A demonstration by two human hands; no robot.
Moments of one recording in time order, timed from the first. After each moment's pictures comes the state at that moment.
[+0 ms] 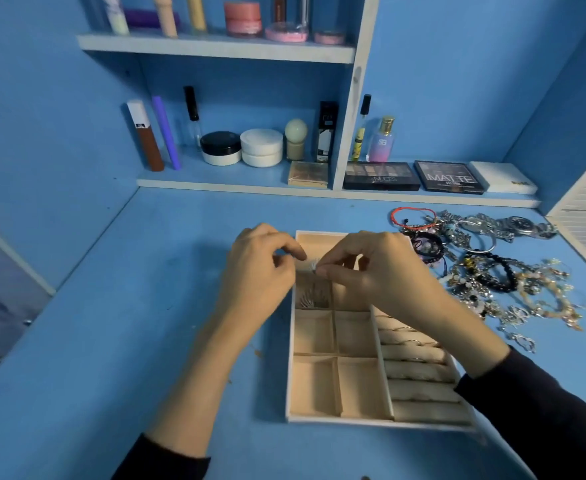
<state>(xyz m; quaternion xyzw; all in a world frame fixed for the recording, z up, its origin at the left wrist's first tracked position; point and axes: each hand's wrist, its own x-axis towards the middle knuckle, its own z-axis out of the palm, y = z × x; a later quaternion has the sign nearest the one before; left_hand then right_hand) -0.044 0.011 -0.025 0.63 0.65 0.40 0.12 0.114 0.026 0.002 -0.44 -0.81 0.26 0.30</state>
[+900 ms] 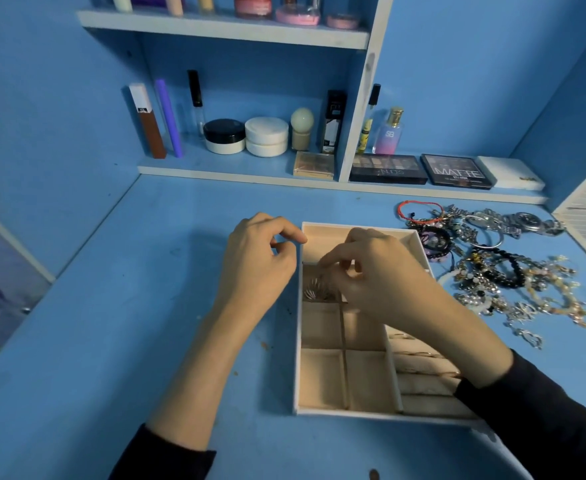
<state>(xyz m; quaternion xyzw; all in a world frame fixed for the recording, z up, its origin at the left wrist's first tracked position) -0.050 0.011 -0.029 0.60 0.64 0.45 0.14 0.102 0.019 -0.004 -0.48 -0.84 0.13 0.19</state>
